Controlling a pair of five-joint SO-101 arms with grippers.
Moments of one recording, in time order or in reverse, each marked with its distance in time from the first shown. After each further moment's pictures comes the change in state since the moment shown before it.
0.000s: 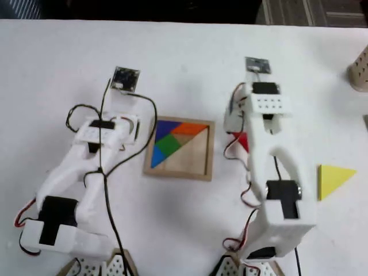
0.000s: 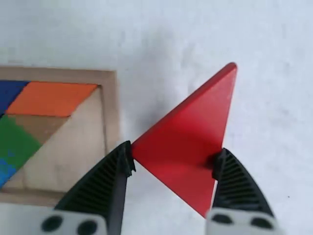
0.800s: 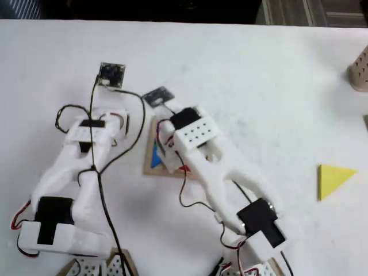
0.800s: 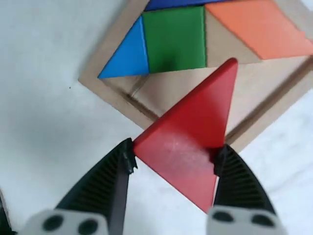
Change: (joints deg) left arm -4.3 0.0 0.0 -4.0 0.0; right arm -28.2 -5.5 10.7 0.8 9.0
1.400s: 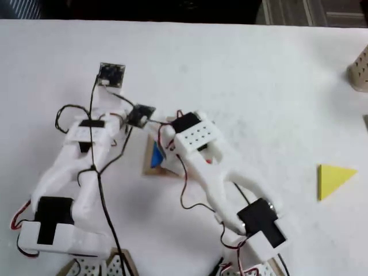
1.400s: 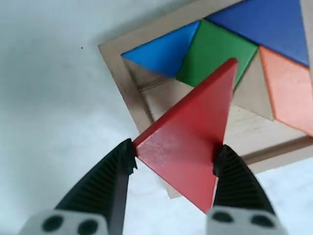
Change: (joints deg) left arm -0.2 0.0 0.0 0.0 0.0; right arm 0.0 0.1 4.0 -5.6 29.8
